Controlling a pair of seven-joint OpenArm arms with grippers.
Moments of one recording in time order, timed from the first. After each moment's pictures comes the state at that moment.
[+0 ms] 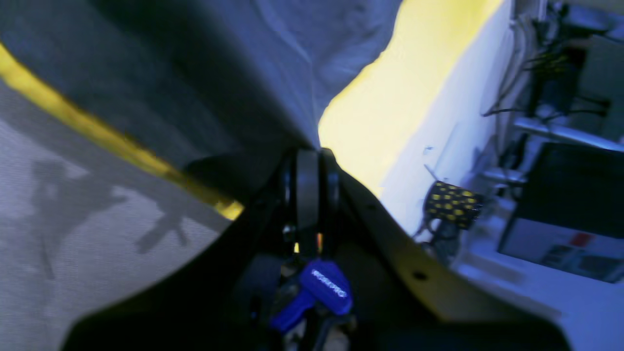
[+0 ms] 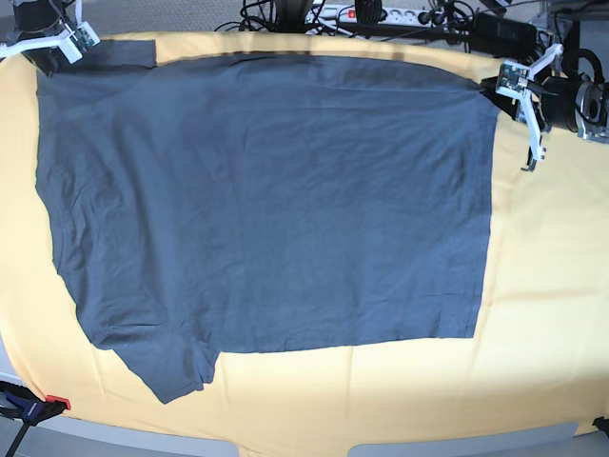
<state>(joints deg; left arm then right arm) 6.0 -89.6 36.2 119.1 -10.7 -43.8 0.9 -73.0 38.8 13.7 132.6 -26.4 -3.6 -37.2</state>
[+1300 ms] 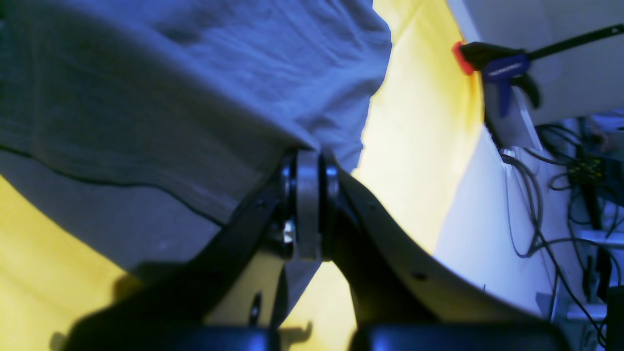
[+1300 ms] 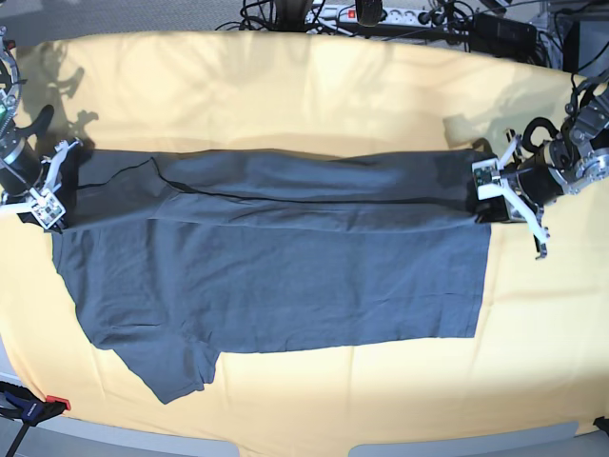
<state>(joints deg) -5.3 -71.0 36.2 109.0 1.9 -18.3 11.3 -21.6 47.7 10.0 107.0 6.5 21.4 -22.4</state>
